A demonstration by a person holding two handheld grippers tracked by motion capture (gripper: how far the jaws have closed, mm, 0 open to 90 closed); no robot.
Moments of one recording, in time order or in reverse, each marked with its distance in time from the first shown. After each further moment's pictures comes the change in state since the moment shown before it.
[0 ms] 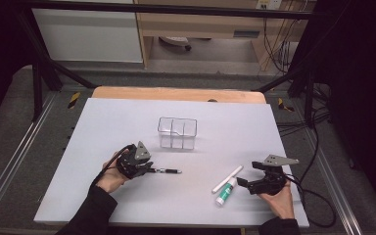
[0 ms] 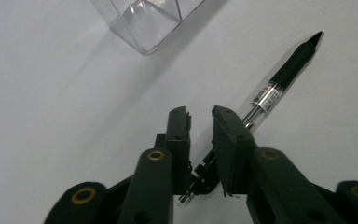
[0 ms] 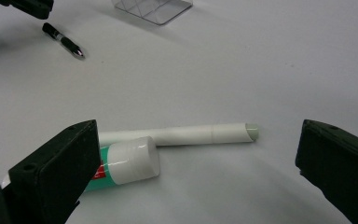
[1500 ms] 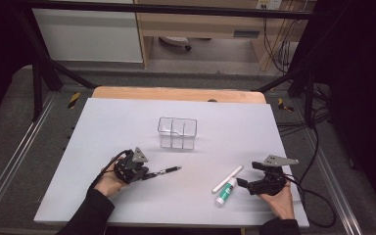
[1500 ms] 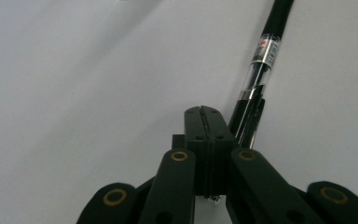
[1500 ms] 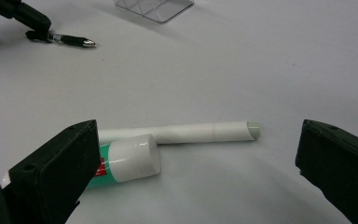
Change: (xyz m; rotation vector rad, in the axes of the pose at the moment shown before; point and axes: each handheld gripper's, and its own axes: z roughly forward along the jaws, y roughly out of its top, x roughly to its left) left arm -0.003 -0.020 0.005 0.080 -0.082 -0.059; right arm 0.001 -0.001 0.000 0.007 -0.001 -0.007
